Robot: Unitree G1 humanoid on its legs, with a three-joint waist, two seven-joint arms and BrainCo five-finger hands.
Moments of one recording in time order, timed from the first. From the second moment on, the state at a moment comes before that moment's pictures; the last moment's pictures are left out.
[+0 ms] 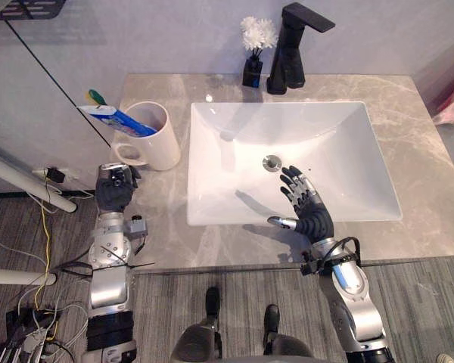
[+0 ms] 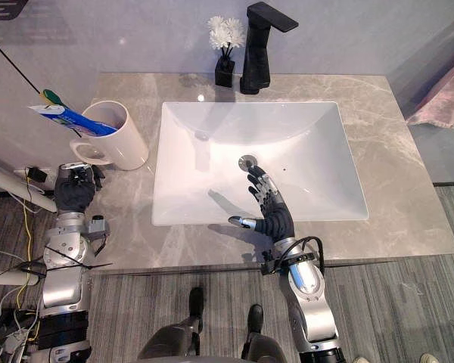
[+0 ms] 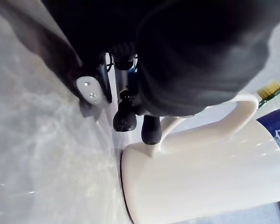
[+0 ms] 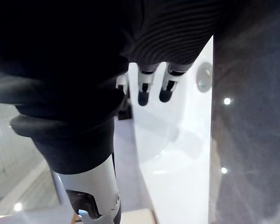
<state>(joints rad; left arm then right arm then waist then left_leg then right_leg) -0.14 0.17 0.27 -0.10 0.05 -0.03 0.08 0.10 -0.09 0.11 -0.28 0.19 -0.07 0.15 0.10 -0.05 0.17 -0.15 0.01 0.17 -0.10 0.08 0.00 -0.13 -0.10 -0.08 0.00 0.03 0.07</state>
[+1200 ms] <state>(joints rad) 0.08 0.20 0.18 -0.16 0.01 -0.03 -0.06 0.17 -0.09 0.09 -0.19 0.19 -0.06 0.18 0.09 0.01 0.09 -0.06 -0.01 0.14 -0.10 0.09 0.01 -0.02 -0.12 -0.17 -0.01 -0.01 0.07</state>
